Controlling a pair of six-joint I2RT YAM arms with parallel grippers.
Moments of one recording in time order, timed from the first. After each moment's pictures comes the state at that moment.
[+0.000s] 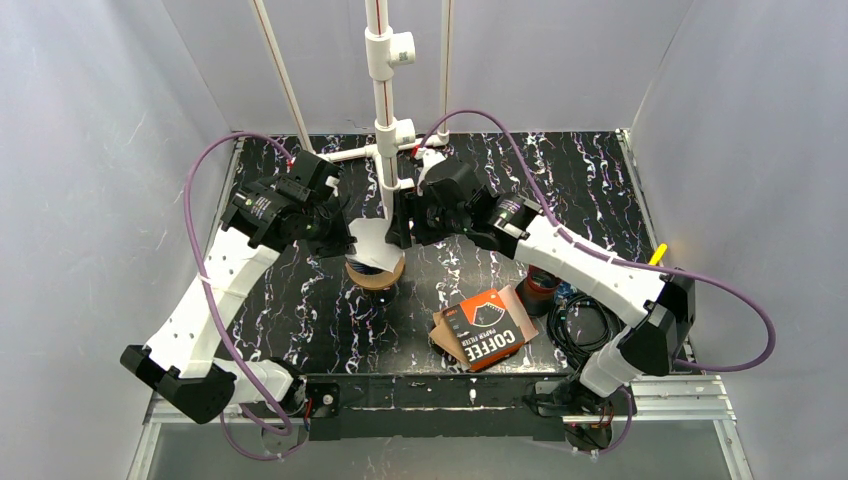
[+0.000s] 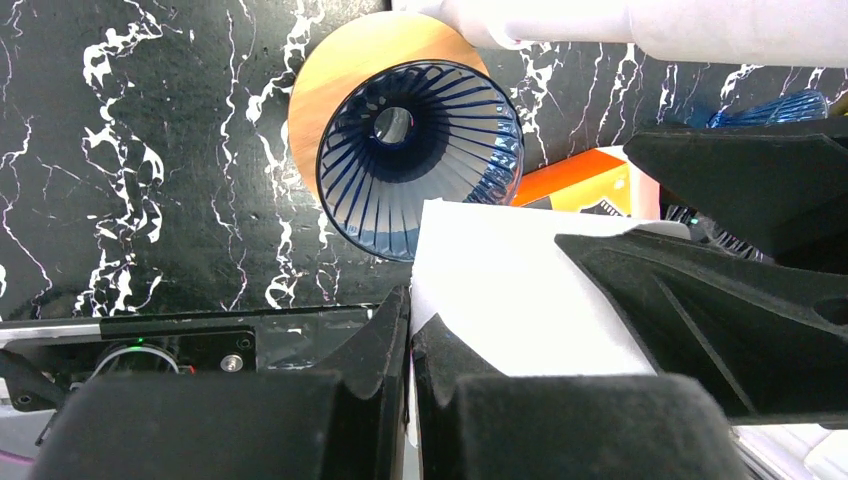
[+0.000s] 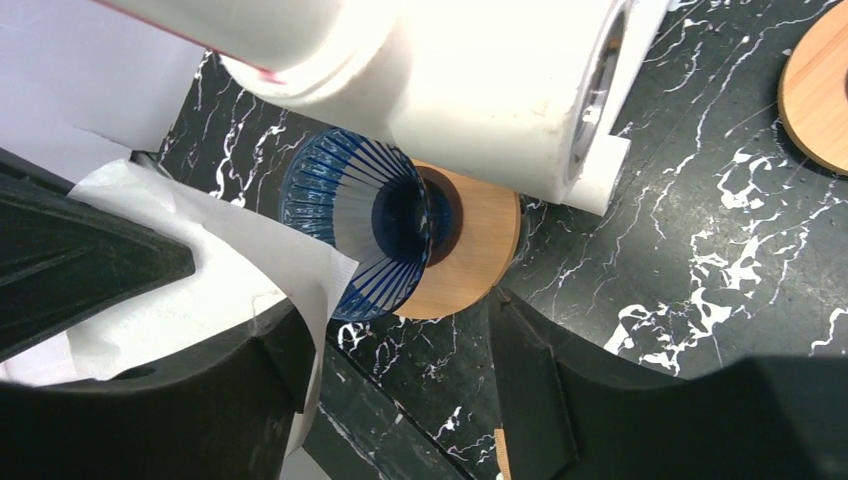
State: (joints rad) left arm -0.56 1.27 1.60 -1.37 -0.07 -0.74; right arm 0.96 1.54 1.52 -0.57 -0.04 0.55
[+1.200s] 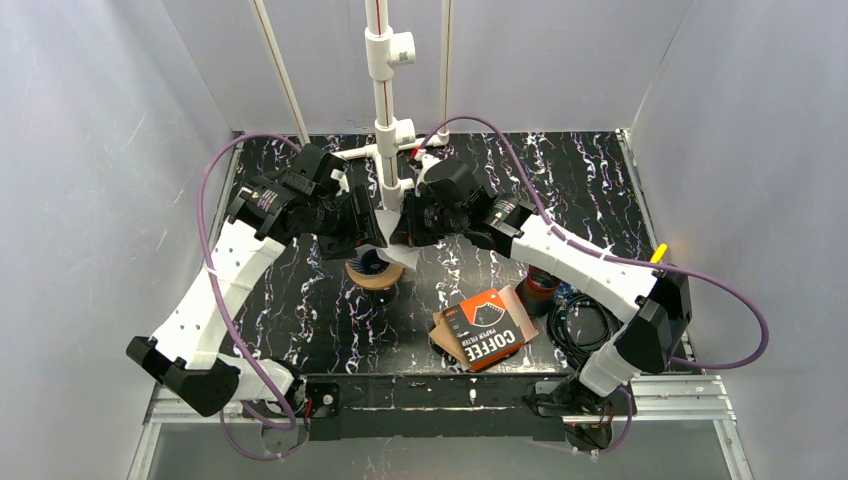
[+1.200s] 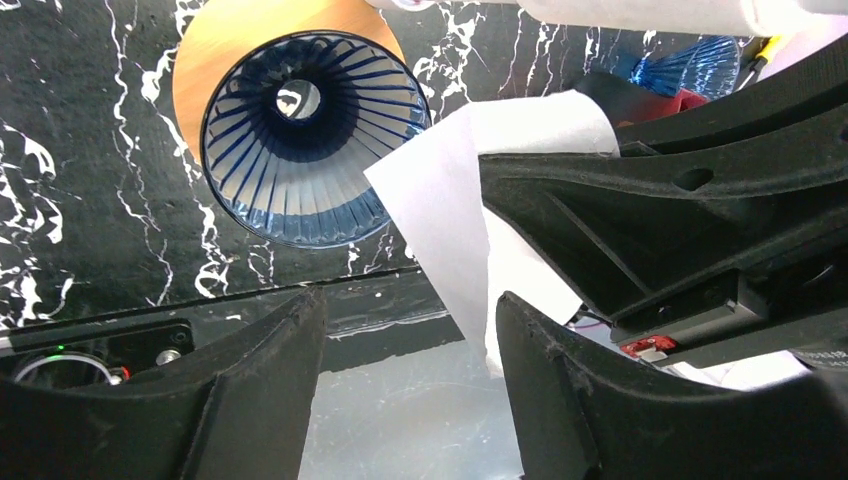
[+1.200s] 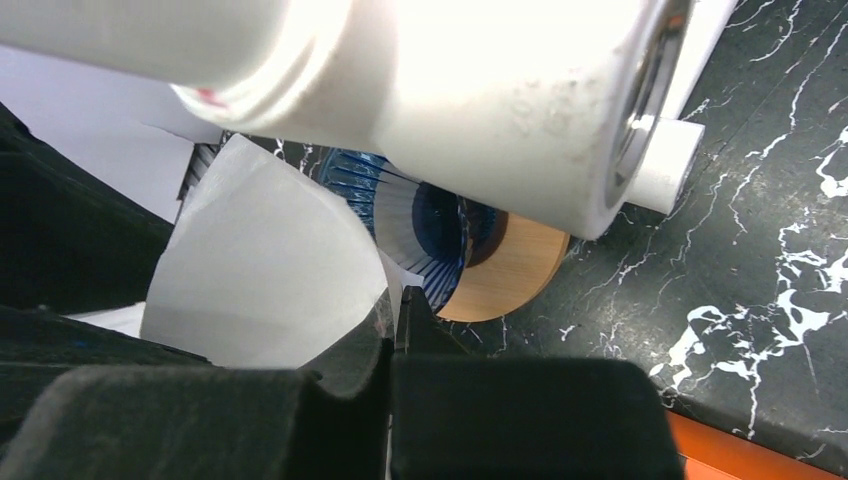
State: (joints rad) left arm -0.55 1.31 1.63 -1.33 0.10 -0.74; right arm 0.94 1.56 1.49 -0.51 -0.15 0.63
